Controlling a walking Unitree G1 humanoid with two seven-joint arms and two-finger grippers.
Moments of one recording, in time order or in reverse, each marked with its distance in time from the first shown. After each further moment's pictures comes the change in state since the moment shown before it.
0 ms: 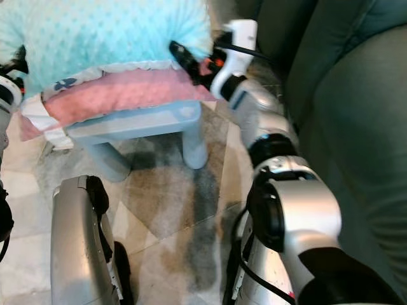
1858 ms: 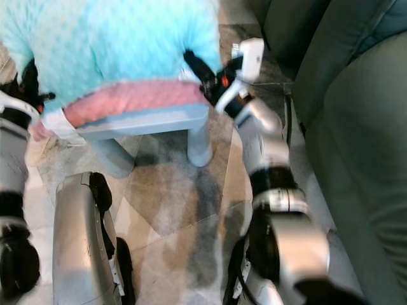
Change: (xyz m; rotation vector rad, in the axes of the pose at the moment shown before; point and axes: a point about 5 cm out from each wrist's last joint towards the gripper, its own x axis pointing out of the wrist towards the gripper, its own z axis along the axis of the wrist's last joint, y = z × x) left arm -0.042 -0.015 -0.034 0.073 -0.175 -0.215; right arm -0.039 0.005 -0.020 -0.033 -0.130 0.066
